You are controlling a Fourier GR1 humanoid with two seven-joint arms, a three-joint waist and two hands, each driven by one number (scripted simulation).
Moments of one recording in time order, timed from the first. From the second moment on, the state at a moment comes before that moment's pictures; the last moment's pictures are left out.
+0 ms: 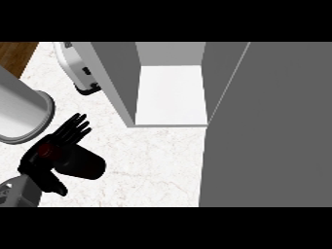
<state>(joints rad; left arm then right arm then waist) -0.22 0.25 0.26 -0.92 0.22 -0.86 -0.18 -0.08 -0.10 0.06 -2.48 -0.15 0.10 0.65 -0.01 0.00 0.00</state>
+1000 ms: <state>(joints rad) -0.29 0.23 0.21 -0.72 0.16 -0.83 -0.30 -0.12 -0.10 0.03 -2.48 -0.14 0.11 0.67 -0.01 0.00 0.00</state>
